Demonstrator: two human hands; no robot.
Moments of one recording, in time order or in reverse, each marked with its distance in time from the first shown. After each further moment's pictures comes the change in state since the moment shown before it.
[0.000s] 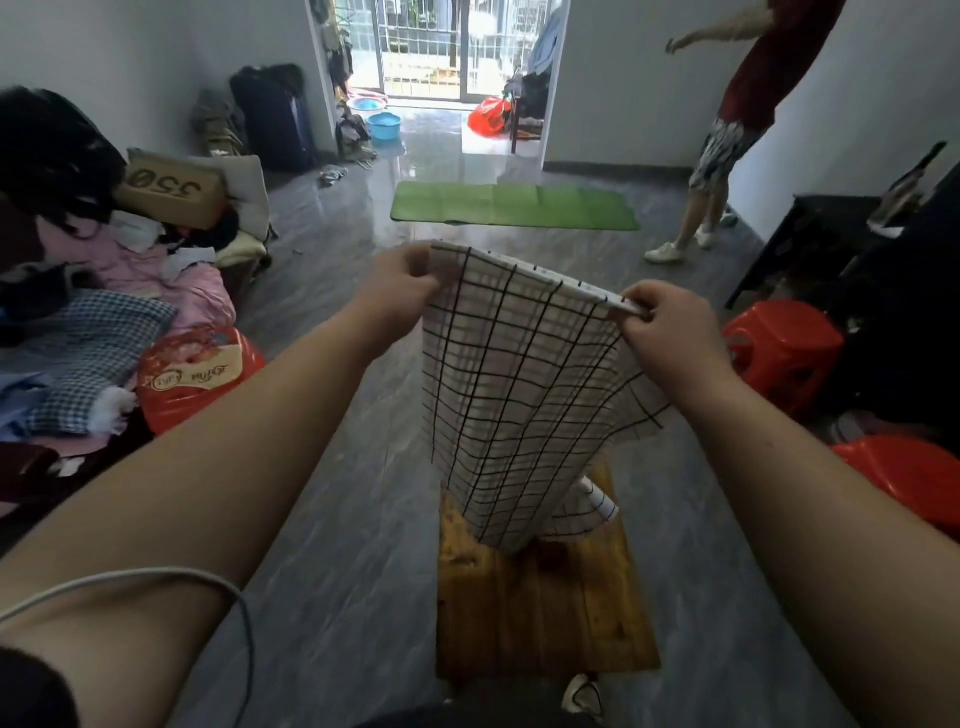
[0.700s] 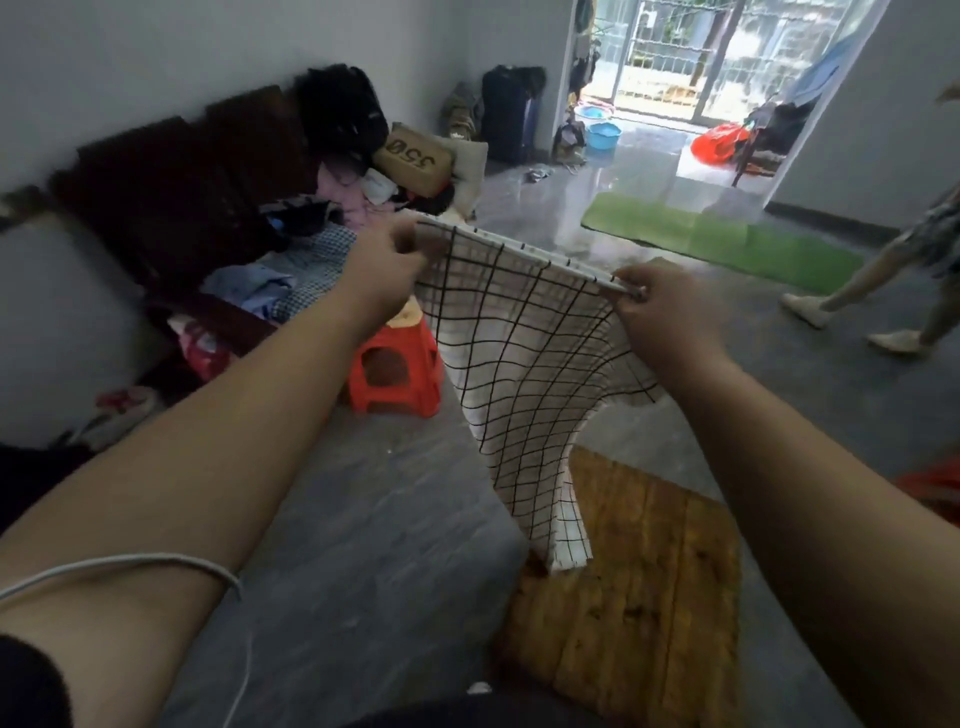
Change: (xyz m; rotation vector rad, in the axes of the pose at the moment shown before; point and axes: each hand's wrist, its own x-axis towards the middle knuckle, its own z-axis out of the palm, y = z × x) left_hand -0.131 -0.002 -0.170 0.172 0.483 0.012; right_hand 0.011 -0.168 0.103 0.230 -0.218 -0.412
